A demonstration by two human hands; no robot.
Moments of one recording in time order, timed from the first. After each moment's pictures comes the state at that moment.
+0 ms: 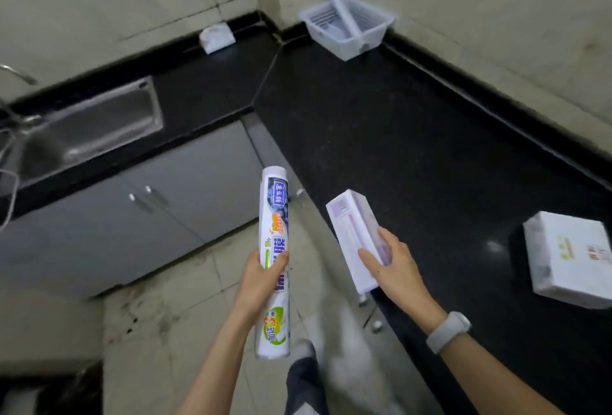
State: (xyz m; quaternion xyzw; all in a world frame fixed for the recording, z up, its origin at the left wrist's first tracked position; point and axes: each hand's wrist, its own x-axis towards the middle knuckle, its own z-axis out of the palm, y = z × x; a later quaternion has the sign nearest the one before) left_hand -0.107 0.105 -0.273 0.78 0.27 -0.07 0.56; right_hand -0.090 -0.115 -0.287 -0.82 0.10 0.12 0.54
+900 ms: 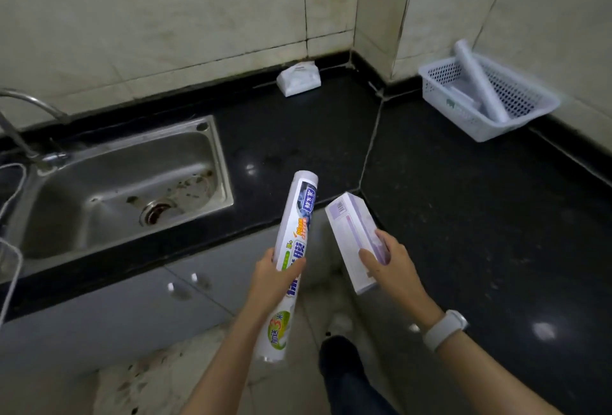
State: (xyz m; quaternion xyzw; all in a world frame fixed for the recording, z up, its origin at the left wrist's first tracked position) left_hand 0.215 0.409 -0.295 0.78 0.27 -0.08 0.56; right_hand 0.253 0.204 -0.297 -0.83 0.06 0.15 0.53
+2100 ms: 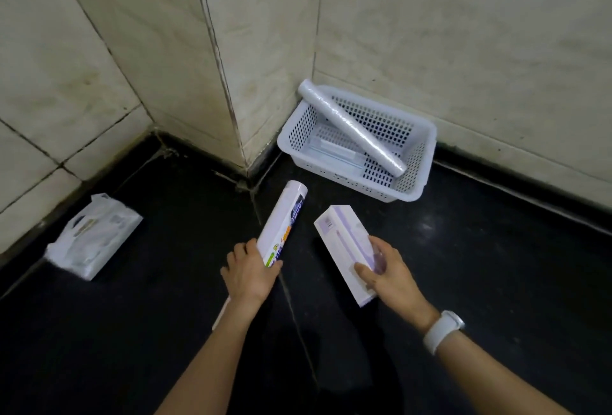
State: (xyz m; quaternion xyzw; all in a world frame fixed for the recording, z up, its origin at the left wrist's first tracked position) left_hand 0.709 0.307 -0.343 0.96 -0.08 -0.20 0.17; right_hand 0.569 0.119 -0.304 -0.80 0.35 0.04 0.49
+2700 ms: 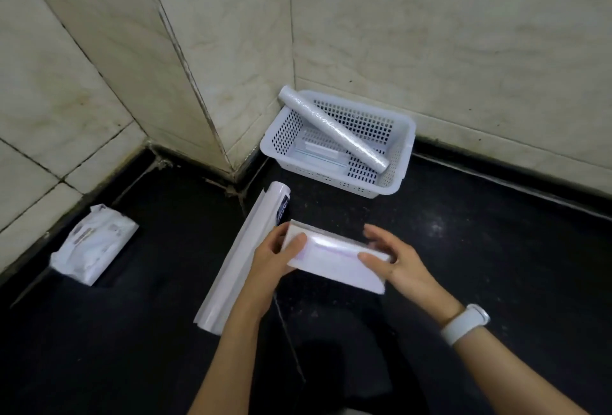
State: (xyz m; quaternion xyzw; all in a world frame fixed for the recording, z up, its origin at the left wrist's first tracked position) left_hand 0.659 0.271 -0.274 0.66 -0.05 -0.36 0.66; right_hand 0.537 0.086 -0.274 -0.74 0.27 -0.03 0.61
